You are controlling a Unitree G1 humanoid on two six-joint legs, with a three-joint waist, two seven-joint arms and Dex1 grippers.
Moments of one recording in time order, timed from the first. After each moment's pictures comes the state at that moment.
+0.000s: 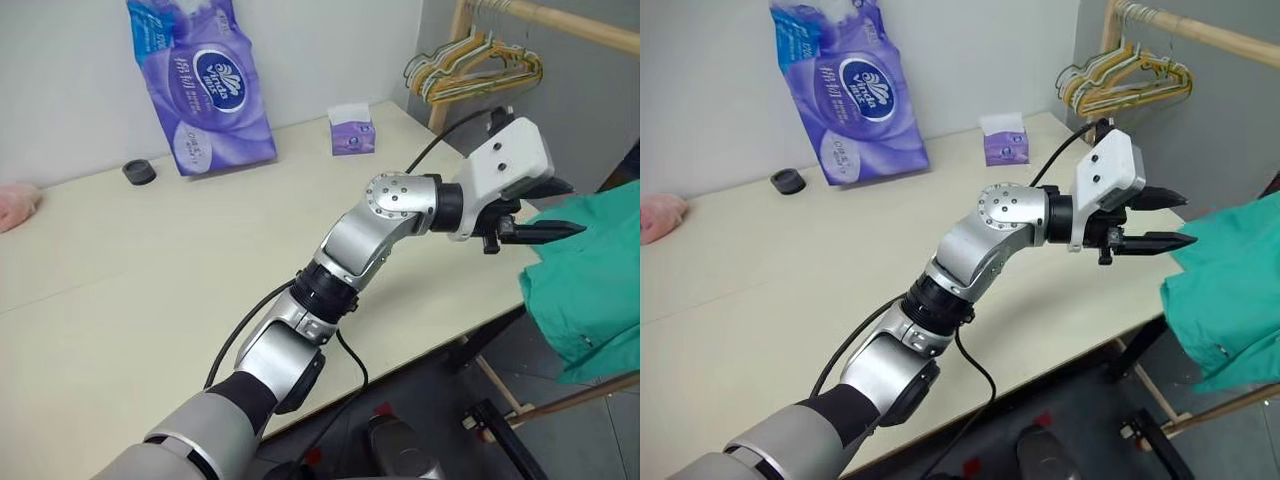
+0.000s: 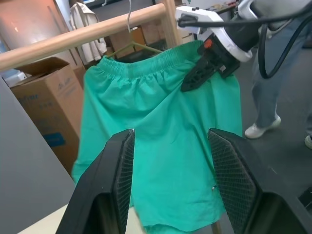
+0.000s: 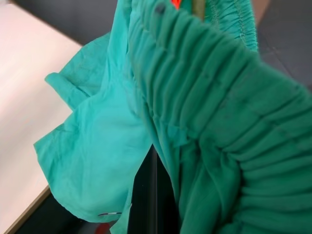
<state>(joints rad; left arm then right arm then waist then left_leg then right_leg) -1.13 -0.14 -0.32 0.32 -0.21 0.30 -0.88 -0.16 -1.26 -1.07 0.03 1.24 1.61 -0.35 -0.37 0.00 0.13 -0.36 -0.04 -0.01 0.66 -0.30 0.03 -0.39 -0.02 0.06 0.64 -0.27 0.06</state>
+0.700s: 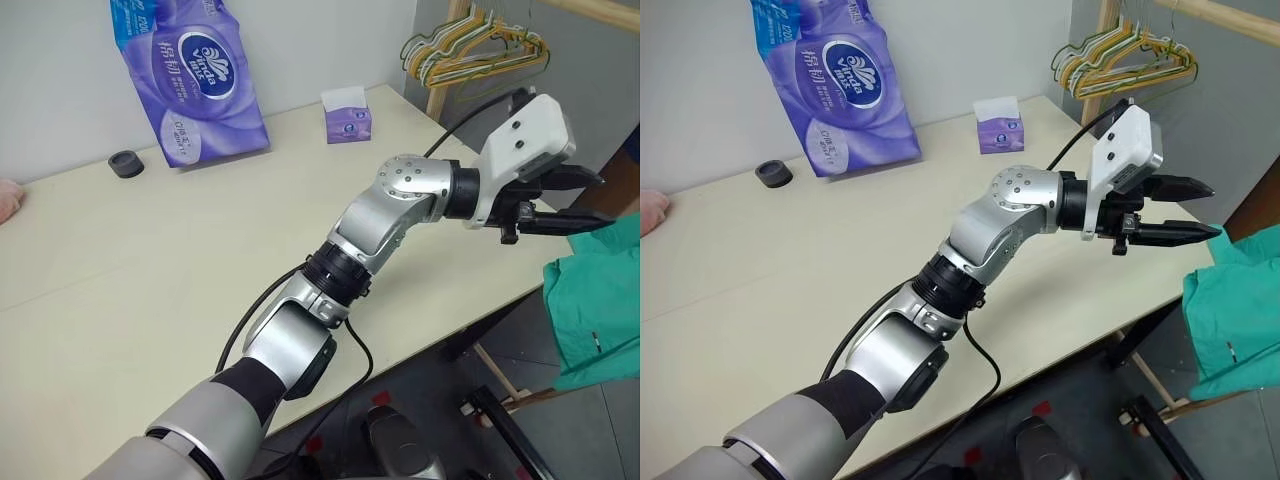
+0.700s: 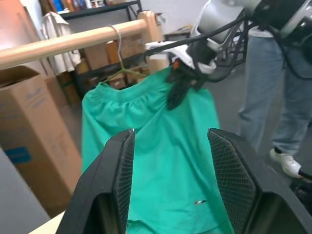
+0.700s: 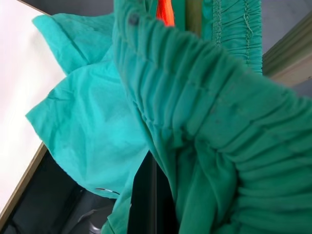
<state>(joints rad) -1.24 -0.16 -0.30 0.47 -0.31 0.26 -0.99 -0.39 -1.49 -0.66 0.49 0.81 1.59 0.20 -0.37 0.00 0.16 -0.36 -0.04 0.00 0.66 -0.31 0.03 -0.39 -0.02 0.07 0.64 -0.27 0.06</state>
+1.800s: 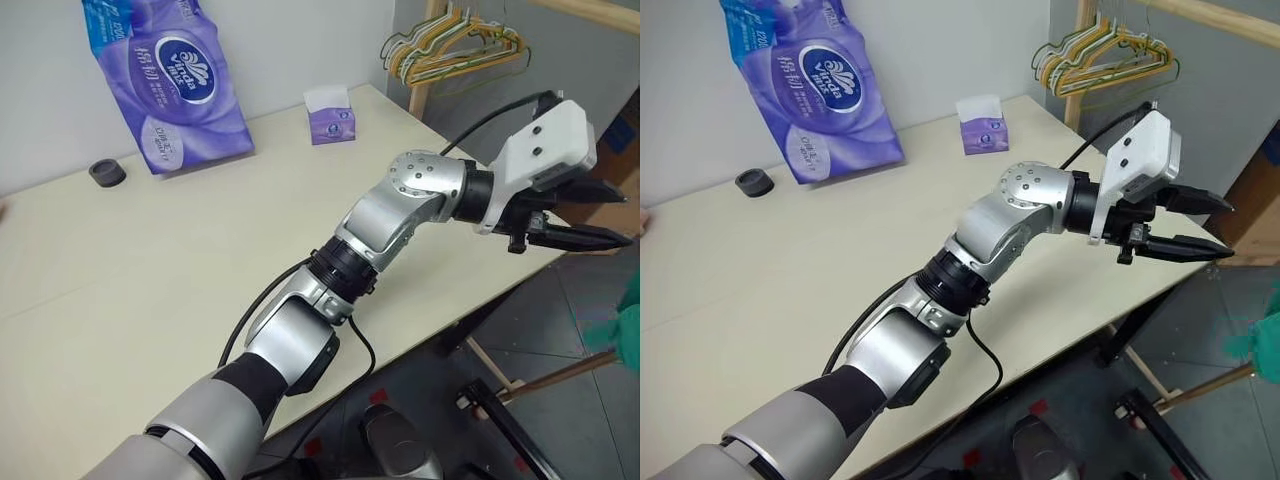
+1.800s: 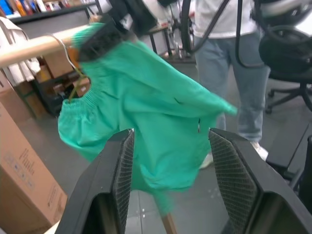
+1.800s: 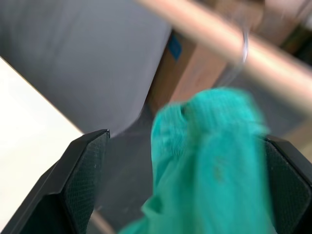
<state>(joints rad) -1.25 -0.16 -0.35 0.48 -0.31 0.23 -1.06 -0.49 -1.45 -0.76 -0.30 0.86 1.58 -0.06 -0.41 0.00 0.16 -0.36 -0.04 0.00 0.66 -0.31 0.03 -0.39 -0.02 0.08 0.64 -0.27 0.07</state>
